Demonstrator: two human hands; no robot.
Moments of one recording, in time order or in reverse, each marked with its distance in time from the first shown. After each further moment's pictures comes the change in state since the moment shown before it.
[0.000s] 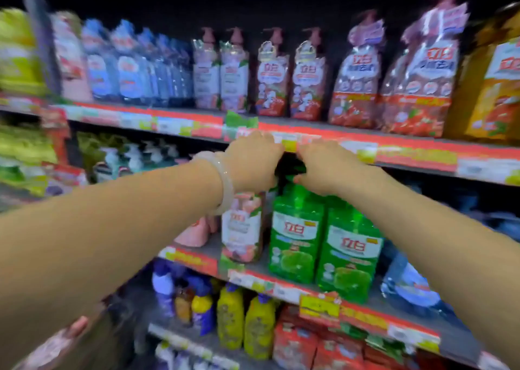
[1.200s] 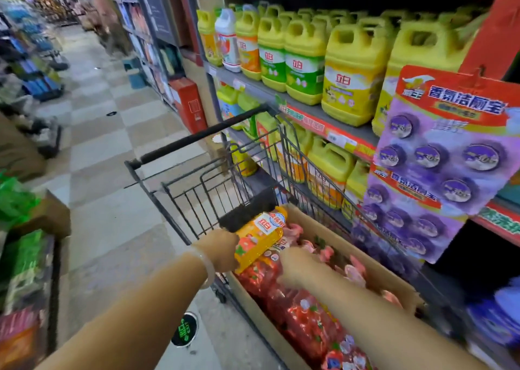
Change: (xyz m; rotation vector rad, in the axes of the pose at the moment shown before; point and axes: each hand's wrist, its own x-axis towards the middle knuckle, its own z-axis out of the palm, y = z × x) left_hand -0.525 -0.598 0.308 -0.213 -1.020 -0.908; right_hand 0.125 -0.790 0.336 0.323 -0.911 -0.639
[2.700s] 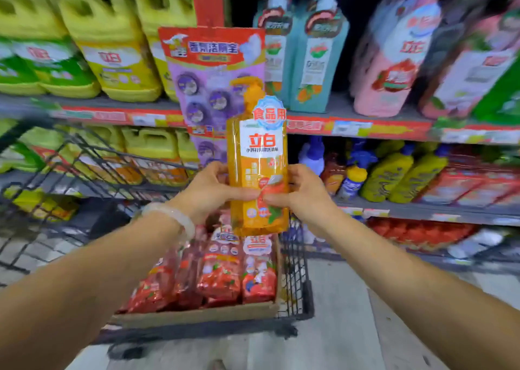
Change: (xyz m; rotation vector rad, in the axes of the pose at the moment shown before) left_hand -0.033 0.171 -0.061 -1.169 -0.435 0.694; right_hand -0.192 0.071 0.006 1.429 1.070 0.415
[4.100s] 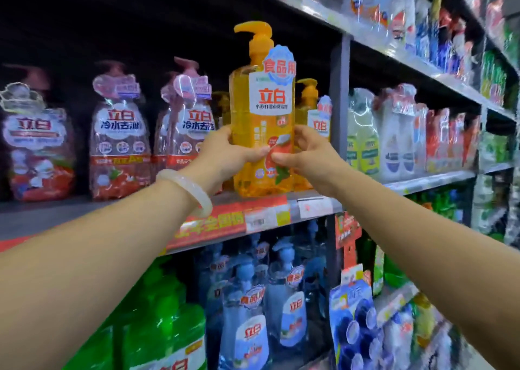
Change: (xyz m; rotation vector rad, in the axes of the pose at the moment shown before) left_hand 0.153 0.485 0.817 0.086 -0.440 1.004; right_hand -0.022 -0.288 -0.865 -0.166 0.717 -0.634
